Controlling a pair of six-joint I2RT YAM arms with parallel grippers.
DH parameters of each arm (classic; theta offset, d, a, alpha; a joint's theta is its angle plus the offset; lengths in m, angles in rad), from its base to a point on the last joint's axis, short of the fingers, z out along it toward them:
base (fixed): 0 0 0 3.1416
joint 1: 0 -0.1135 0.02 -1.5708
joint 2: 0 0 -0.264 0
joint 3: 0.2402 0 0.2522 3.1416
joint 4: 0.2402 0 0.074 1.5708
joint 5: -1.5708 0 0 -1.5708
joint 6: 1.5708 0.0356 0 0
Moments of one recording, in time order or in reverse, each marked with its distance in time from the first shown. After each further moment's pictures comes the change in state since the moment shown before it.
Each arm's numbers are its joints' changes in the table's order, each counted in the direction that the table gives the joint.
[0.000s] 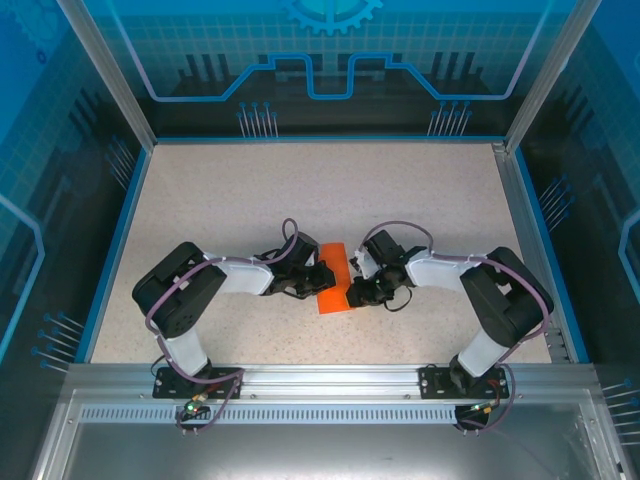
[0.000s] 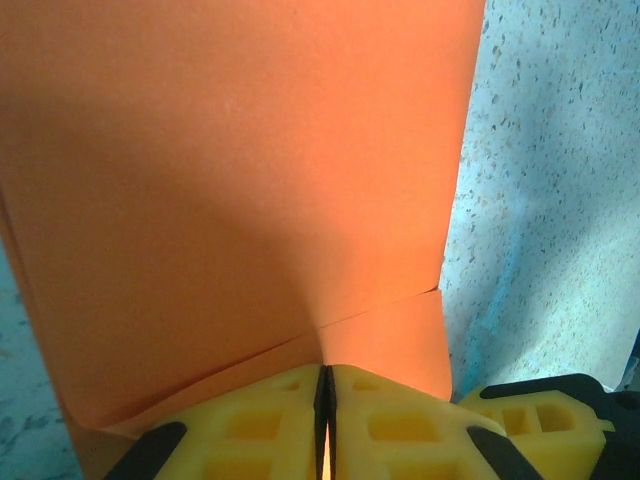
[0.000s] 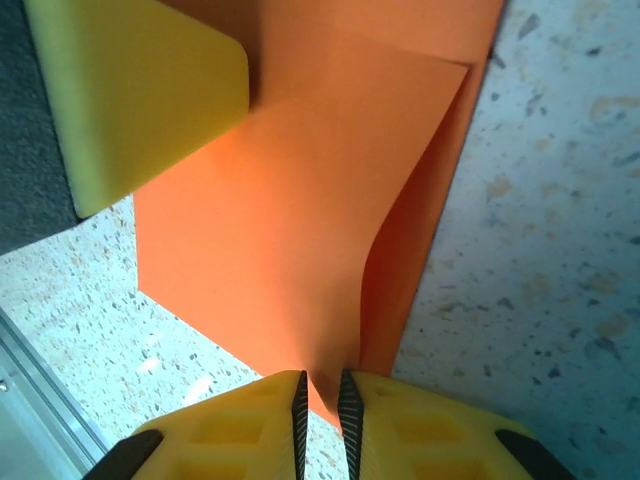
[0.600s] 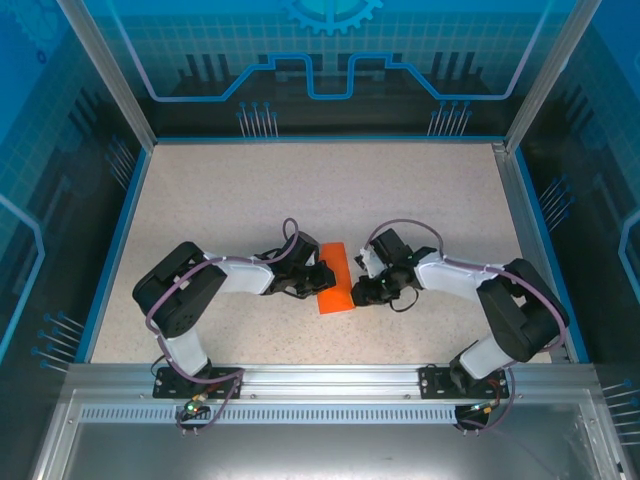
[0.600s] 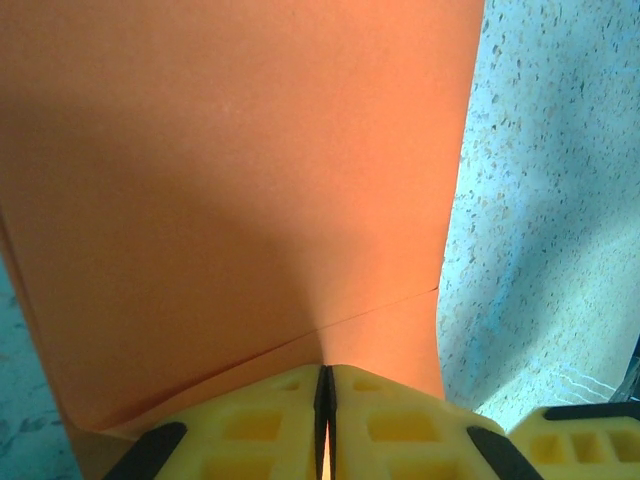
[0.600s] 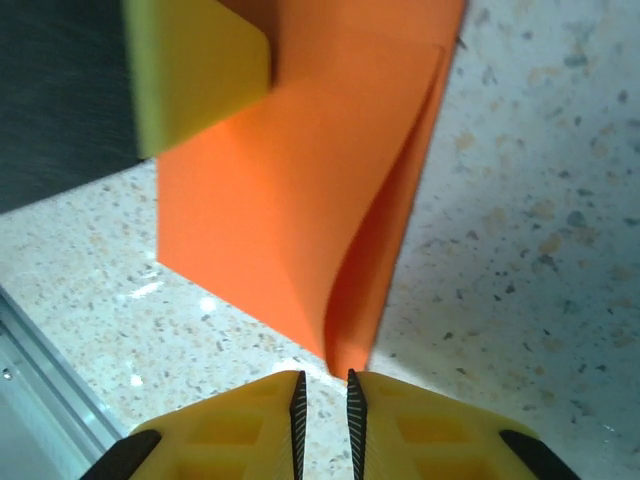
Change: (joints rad) left arm 0.000 -0.003 0.008 0.011 0.000 0.003; right arm 0.011 0.106 -0.006 0.062 -0.021 -0.014
